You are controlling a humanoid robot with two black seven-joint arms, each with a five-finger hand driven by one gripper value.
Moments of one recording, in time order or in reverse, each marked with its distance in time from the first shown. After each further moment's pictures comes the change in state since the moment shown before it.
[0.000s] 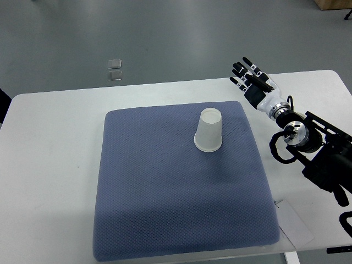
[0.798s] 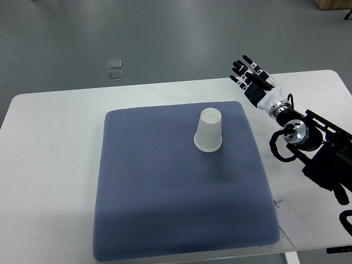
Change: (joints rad) left arm 0.002 0.000 0.005 0.004 0.000 0.000 0.000; right arm 0.010 -0.003 -0.002 0.001 -0.010 -0.002 -0.001
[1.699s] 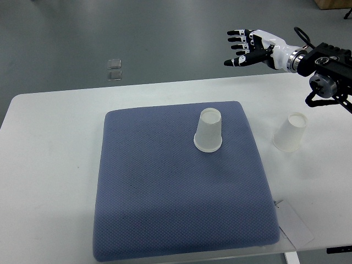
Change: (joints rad) left arm 0.000 0.000 0.004 0.004 0.000 0.000 0.000; right arm 0.489 -0.249 -0.748 0.023 -0.332 0.026 -0.054
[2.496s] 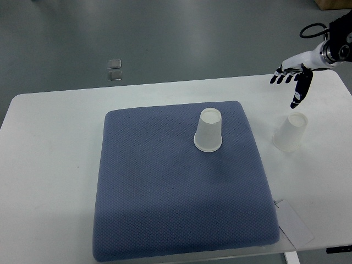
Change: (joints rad) left arm -0.001 0.000 0.000 0.000 0.000 0.000 0.000; right arm 0.513 -0.099 -0.838 0.299 -0.274 0.211 -0.213
